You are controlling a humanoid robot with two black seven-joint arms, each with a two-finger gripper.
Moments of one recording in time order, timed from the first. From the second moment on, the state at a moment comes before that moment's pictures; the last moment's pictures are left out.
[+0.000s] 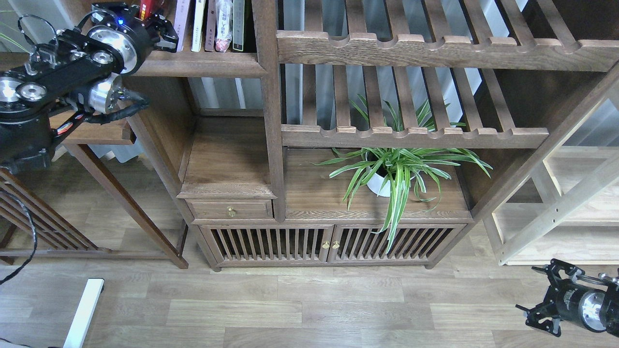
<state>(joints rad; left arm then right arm) -1.28 0.40 -0.18 -0.87 0.38 0.41 0.16 0.45 -0.76 -0.26 0.61 -0.79 0.02 0.49</state>
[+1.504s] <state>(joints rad) -1.28 0.31 -0.18 -0.75 0.36 0.43 0.18 0.45 -0.76 -0.26 0.61 -0.79 0.02 0.49</state>
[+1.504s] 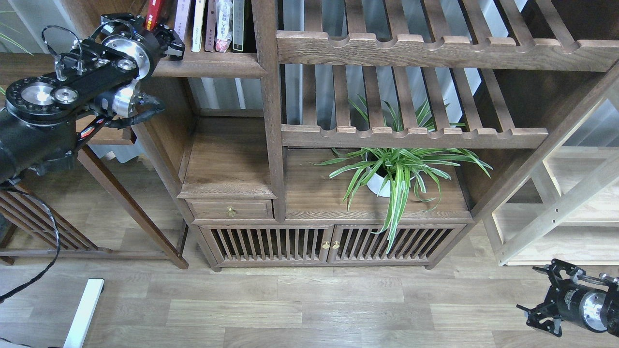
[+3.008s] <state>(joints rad) -1.31 0.33 -0.20 -0.86 0.36 0.44 0.21 0.45 -0.77 -0.25 0.61 -0.79 0.02 0.49</state>
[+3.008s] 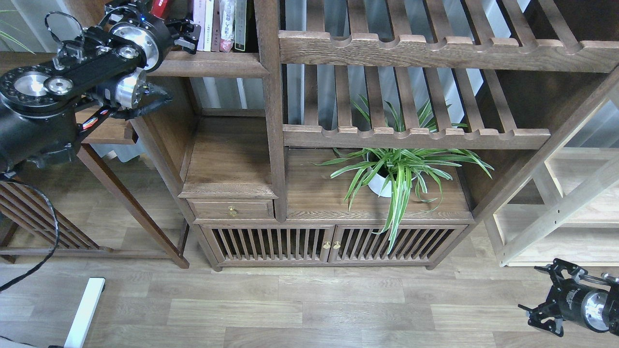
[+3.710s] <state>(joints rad) -1.32 0.37 -0.18 -0.91 0.36 0.43 0.25 0.45 -0.76 -0.26 0.61 -0.79 0.02 0.49</state>
